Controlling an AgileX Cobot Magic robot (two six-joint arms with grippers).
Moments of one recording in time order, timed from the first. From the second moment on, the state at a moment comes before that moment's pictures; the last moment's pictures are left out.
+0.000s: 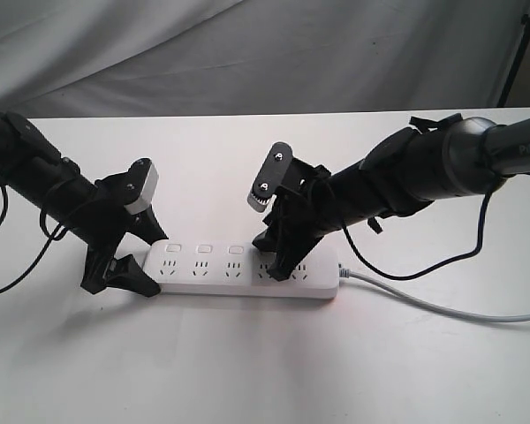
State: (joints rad) left arm -0.24 2.16 -1.28 -0.78 0.97 1.97; right arm 0.33 2.10 -1.20 1.15 0.38 -1.78
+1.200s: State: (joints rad) left arm -0.24 2.16 -1.28 -0.78 0.97 1.97; right arm 0.25 1.96 -1.10 1.09 0.40 -1.78
